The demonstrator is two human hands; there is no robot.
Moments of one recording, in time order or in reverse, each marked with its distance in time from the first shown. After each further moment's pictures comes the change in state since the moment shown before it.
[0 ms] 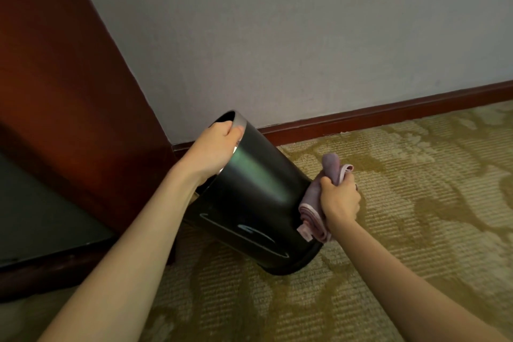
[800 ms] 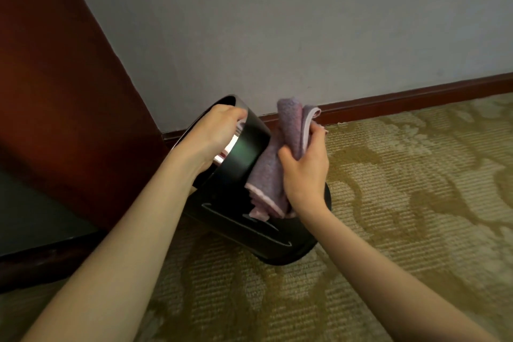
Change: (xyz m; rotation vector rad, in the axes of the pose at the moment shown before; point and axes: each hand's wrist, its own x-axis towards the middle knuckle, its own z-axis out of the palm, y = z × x) left_hand 0.018 0.005 0.013 -0.276 0.021 -0.062; right_hand -0.044 -0.054 0.018 0.259 -0.131 -0.536
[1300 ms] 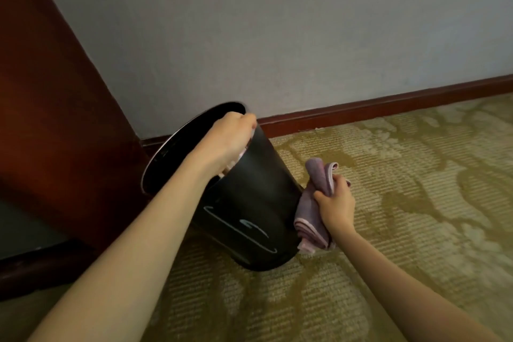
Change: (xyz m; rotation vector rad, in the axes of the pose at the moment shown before) left_hand -0.013 0.033 0.047 0.180 -0.081 -0.058; right_hand 0.014 0.124 -0.089 -0.370 0.005 0.267
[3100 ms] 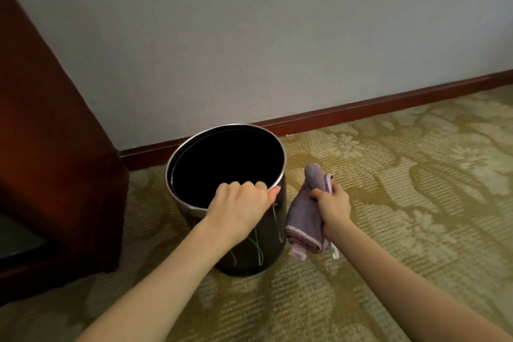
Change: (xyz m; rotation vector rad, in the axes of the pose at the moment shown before) left_hand -0.107 0.001 0.086 1.088 0.107 0.631; right_hand -0.019 0.010 -0.071 0.387 0.068 0.316
